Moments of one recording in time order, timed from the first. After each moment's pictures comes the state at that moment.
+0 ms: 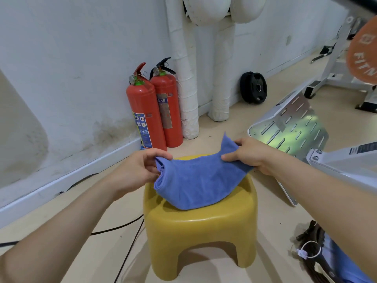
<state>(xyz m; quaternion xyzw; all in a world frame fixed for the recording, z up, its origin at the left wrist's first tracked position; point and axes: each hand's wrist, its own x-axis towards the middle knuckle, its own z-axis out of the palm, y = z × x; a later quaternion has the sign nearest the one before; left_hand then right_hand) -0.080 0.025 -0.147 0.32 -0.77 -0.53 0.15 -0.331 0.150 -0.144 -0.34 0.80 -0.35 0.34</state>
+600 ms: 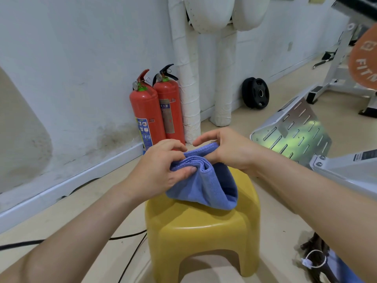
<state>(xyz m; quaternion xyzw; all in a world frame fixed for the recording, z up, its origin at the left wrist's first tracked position) -0.113 0.034 -0.138 0.14 -0.95 -0.10 0.26 -0.284 0.142 -0.102 -0.52 0.69 -0.40 0.31</state>
